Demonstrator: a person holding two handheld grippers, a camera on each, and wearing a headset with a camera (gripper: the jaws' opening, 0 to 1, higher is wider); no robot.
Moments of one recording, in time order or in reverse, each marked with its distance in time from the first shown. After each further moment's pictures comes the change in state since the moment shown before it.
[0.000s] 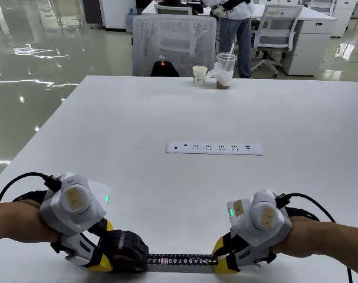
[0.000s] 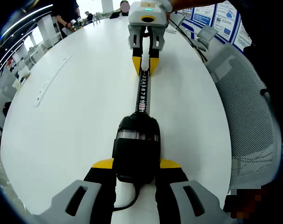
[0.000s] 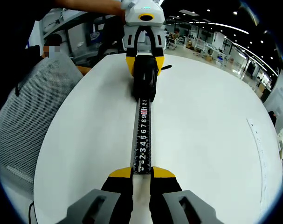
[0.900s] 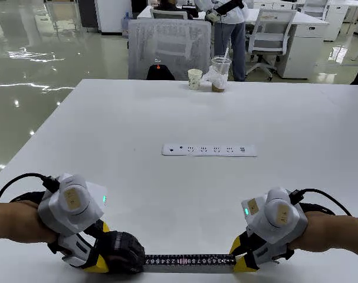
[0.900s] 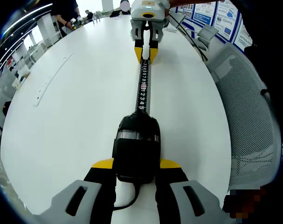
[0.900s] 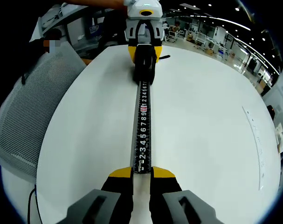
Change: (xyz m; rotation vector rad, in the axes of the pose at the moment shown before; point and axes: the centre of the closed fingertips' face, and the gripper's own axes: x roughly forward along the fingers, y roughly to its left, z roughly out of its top) left arm -0.002 -0.002 0.001 -0.003 0.014 -0.002; right arm -0.028 0.002 -0.037 0.004 0.081 0.002
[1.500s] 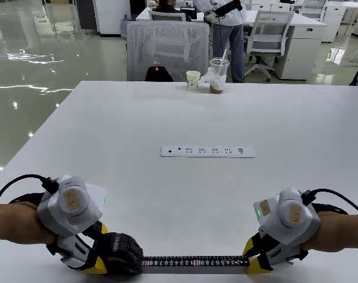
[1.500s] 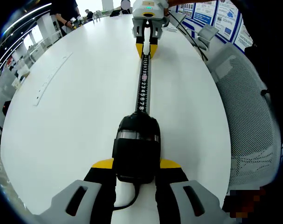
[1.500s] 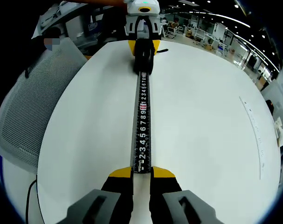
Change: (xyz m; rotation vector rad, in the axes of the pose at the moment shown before) left arm 0.000 0.000 0.001 -0.003 0.006 -0.002; right arm -0.013 0.002 -0.028 0.015 0.037 0.000
